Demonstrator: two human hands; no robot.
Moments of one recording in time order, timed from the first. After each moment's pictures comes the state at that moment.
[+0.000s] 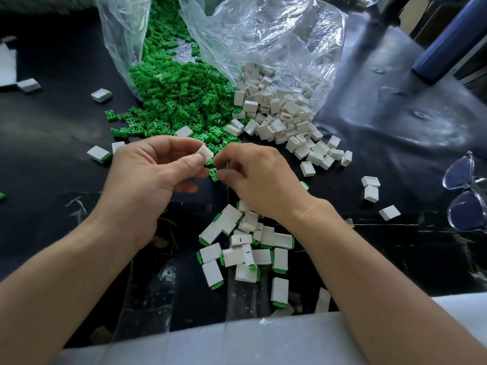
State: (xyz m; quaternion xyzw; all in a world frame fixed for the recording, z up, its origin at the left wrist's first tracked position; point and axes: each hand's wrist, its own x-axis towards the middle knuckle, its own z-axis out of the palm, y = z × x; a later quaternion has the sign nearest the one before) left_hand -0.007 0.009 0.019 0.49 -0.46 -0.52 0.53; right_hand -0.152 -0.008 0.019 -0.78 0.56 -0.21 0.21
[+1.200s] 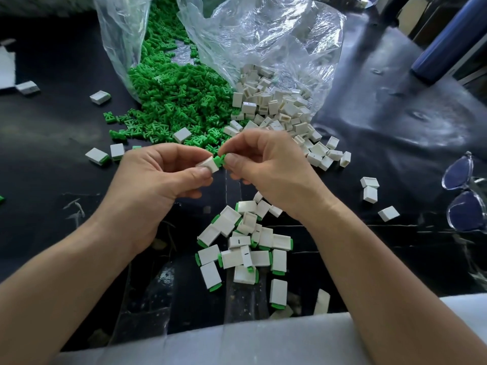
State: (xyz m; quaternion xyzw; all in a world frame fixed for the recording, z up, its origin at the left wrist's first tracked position) left_hand -0.007 0.011 0.020 0.49 -0.47 -0.54 0.49; right_hand -0.161 -0.003 0.038 -0.68 0.51 -0.35 0.39
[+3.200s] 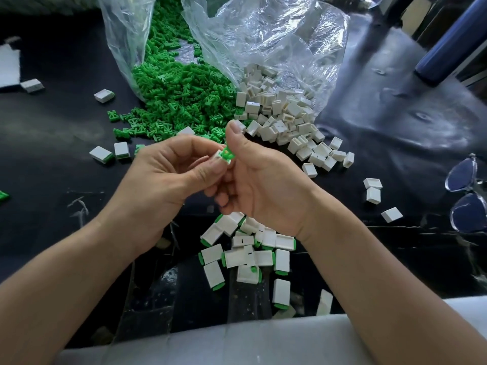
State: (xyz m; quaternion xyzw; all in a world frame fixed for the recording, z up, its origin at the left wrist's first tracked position) left_hand -0.009 0.017 0.028 0.36 -0.53 -0.59 0.49; right_hand -0.147 0.008 0.046 -0.47 0.40 -0.27 0.74
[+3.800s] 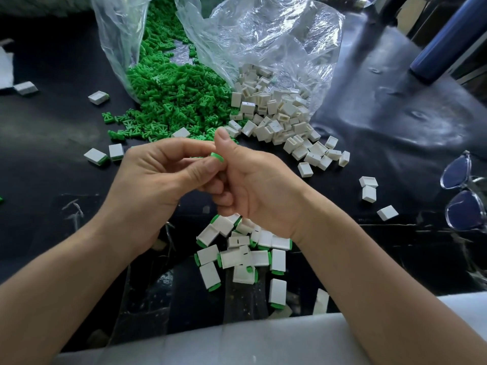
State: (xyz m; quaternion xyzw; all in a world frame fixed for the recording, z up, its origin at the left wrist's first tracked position) left_hand -0.010 0.019 0.029 0.39 -0.52 -0.56 0.51; right_hand -0.145 0.010 0.045 -0.47 0.40 -0.28 0.74
